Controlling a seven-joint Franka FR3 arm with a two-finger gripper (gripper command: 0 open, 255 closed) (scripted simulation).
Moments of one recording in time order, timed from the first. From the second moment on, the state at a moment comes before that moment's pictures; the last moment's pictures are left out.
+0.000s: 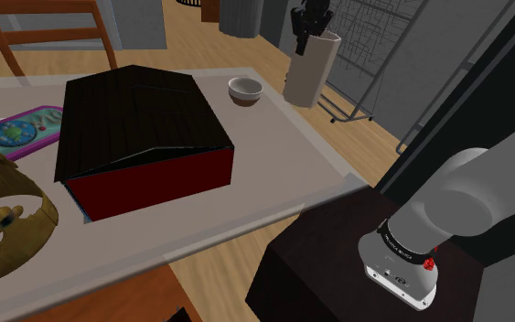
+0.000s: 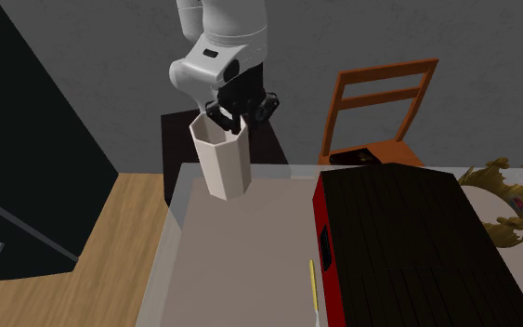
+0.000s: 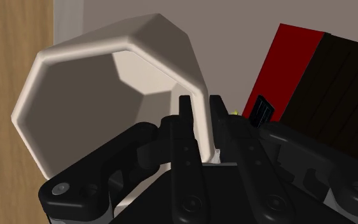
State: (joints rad) arm -0.03 -0.30 0.07 -1.93 0.04 1.62 0.09
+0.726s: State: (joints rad) arm 0.01 -0.27 0.13 -1.82 0.05 1.55 0.19
